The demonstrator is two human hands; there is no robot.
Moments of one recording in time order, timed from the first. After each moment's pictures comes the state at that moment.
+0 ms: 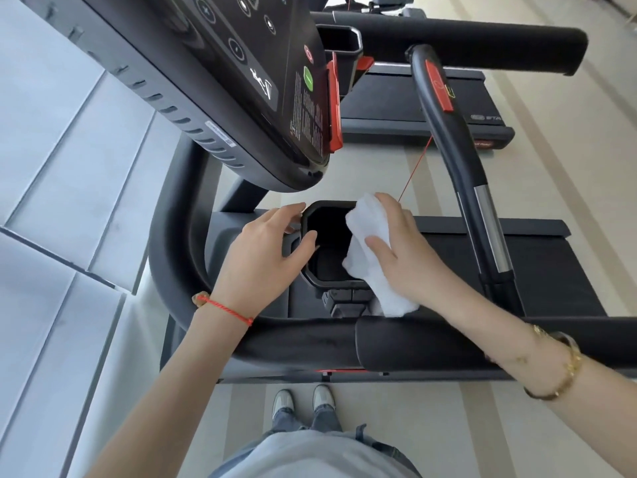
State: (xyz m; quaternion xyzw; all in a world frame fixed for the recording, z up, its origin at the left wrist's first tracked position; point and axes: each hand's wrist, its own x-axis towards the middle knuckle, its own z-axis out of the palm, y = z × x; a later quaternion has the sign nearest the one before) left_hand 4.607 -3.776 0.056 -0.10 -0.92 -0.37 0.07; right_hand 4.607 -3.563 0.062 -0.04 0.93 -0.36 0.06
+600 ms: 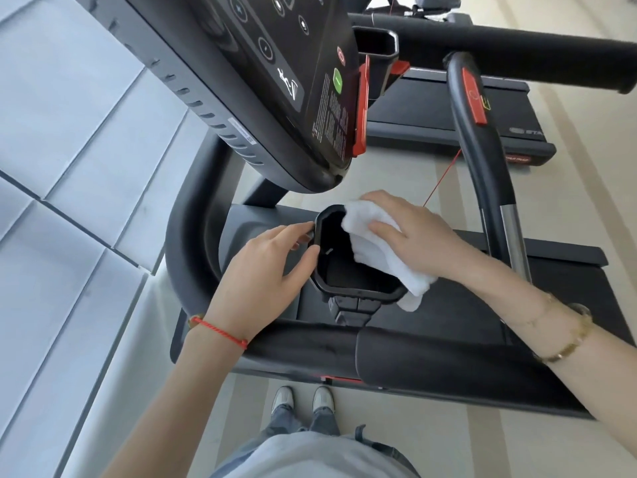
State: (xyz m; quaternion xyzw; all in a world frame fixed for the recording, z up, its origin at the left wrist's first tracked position) left_hand 4.631 -3.780 0.060 -0.08 -0.93 -0.34 0.07; right_hand 4.557 -3.554 0.075 -0.20 0.95 -0.23 0.10
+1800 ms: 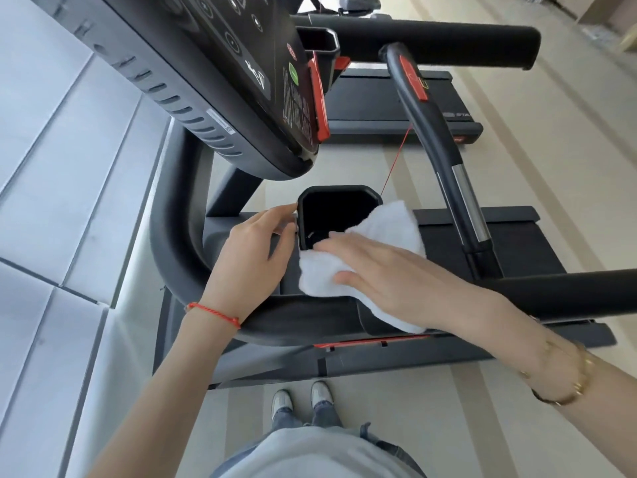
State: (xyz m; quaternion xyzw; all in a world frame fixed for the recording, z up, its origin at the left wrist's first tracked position) left_hand 4.627 -3.794 0.050 -0.15 -0.90 -0.40 0.09; right_hand 4.667 -3.584 0.099 -0.24 0.93 -0.23 0.14
